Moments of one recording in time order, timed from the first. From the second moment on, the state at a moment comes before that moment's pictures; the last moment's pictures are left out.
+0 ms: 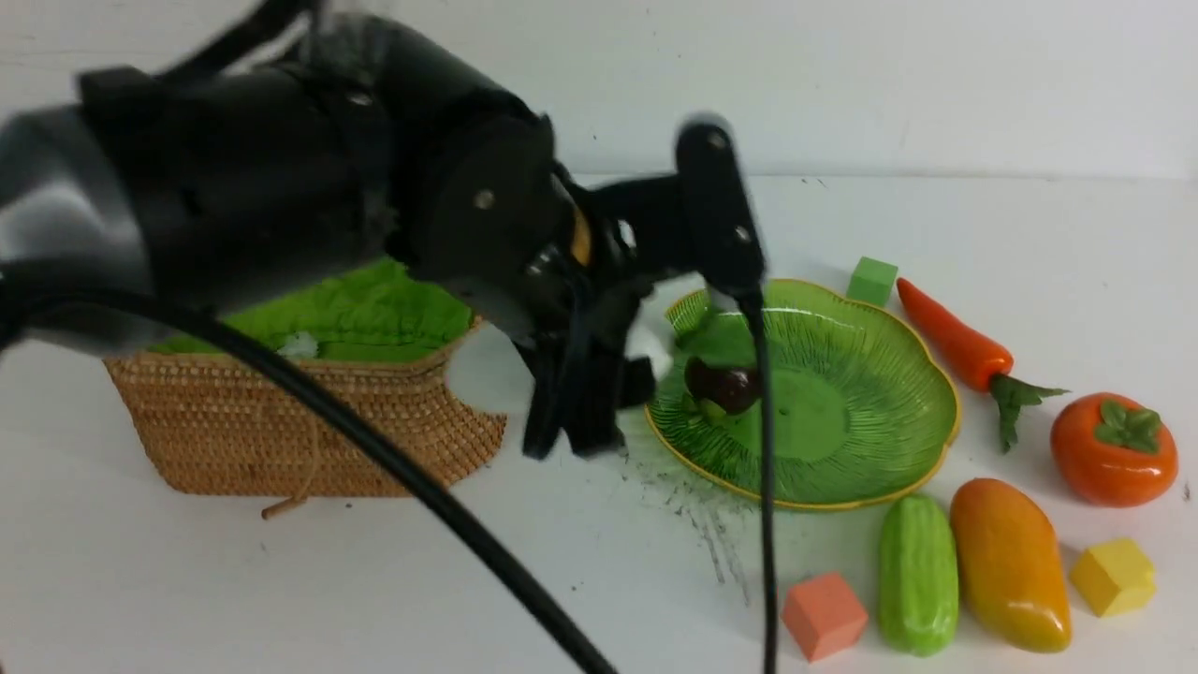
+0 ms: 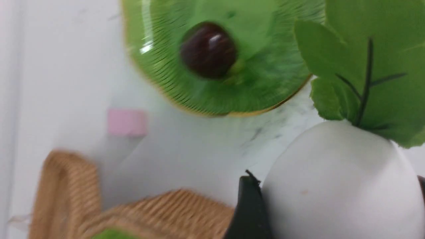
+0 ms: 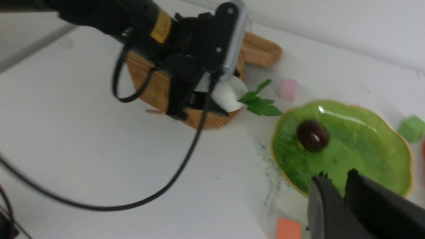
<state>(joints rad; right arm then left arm) 0.36 0.59 -1.15 0.40 1.01 -0.31 -0.69 1.61 -1.43 0.21 0.75 0.52</state>
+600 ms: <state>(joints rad) 0.36 0.59 -1.15 0.78 0.98 -0.69 -0.31 1.71 -1.42 0.48 0.70 0.34</state>
